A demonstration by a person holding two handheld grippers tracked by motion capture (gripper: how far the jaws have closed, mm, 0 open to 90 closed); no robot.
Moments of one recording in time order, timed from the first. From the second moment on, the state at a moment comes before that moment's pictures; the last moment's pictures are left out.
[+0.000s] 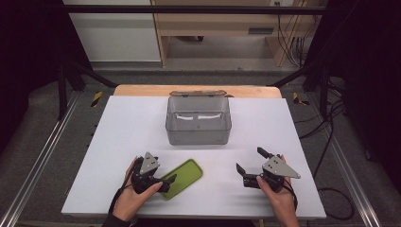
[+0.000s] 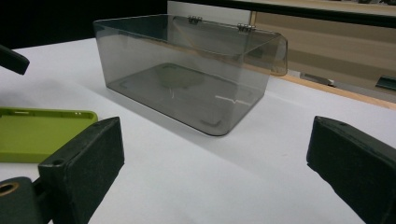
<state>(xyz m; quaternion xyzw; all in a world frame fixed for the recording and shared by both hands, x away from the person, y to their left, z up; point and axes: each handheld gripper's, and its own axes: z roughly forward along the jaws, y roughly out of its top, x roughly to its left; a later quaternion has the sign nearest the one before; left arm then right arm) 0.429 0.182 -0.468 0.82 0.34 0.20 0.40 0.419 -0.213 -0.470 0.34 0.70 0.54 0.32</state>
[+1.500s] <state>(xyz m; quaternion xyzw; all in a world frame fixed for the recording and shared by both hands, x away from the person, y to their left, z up) 0.373 0.165 -0.478 0.86 0.28 0.16 0.38 0.419 -0.213 -0.470 0.34 0.70 0.54 0.31</state>
